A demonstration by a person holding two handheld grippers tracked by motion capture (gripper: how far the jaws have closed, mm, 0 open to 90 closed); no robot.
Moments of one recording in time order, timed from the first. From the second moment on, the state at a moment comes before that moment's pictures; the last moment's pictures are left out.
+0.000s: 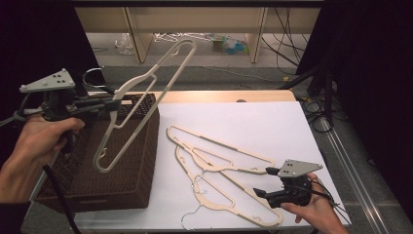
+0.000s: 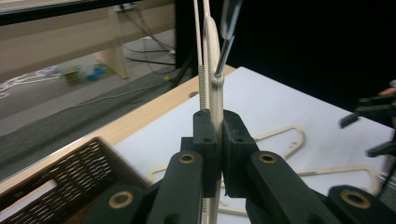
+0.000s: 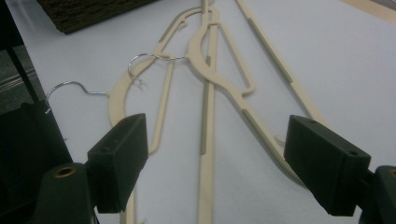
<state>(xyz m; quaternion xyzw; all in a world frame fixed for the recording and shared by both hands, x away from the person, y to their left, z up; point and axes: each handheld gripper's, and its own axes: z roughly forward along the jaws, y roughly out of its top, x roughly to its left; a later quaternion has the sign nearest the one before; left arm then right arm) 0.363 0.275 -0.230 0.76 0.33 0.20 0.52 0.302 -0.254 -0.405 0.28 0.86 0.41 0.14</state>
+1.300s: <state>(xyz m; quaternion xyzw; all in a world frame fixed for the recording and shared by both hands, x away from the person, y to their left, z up) 0.378 0.365 -0.337 0.81 0.40 0.21 0.37 0.302 -0.251 -0.415 0.28 0.87 0.39 0.12</state>
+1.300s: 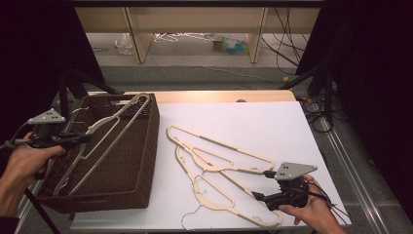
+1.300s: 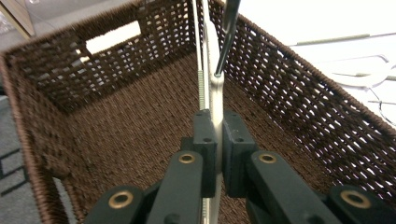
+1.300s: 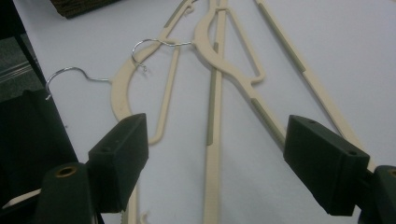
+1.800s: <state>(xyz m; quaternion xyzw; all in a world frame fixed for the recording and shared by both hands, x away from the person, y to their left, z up) 0.395 0.352 -0.378 0.82 0.44 0.17 0.32 0.303 -0.250 -0.418 0.28 0.87 0.39 0.12</state>
